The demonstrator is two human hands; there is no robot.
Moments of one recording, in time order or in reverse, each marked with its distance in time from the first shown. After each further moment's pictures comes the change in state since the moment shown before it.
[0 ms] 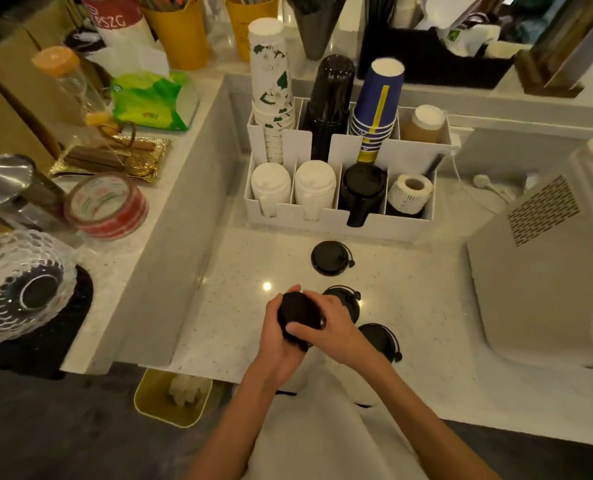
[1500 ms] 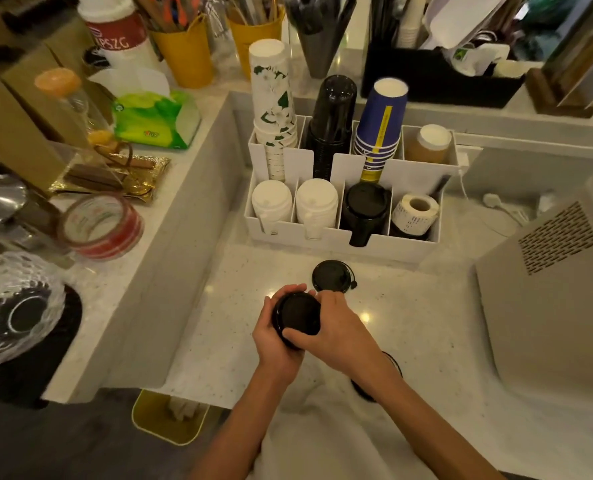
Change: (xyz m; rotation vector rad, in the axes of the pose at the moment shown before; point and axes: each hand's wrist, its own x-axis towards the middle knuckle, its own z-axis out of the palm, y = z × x) left_hand 0.027 0.013 0.030 0.023 -0.034 0.382; right_hand 0.026 -0.022 -0.024 -0.338 0.124 0.031
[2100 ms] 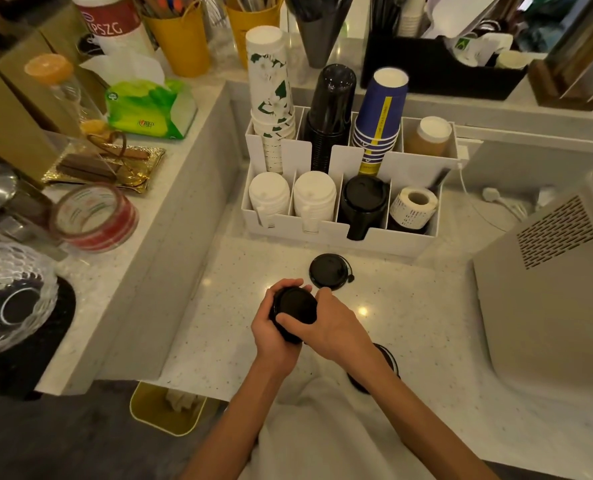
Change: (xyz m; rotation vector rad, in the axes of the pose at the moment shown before) left_hand 0.001 -0.004 -0.004 0.087 -0.004 0.026; right_hand 0.005 0.000 0.007 0.059 -0.050 0.143
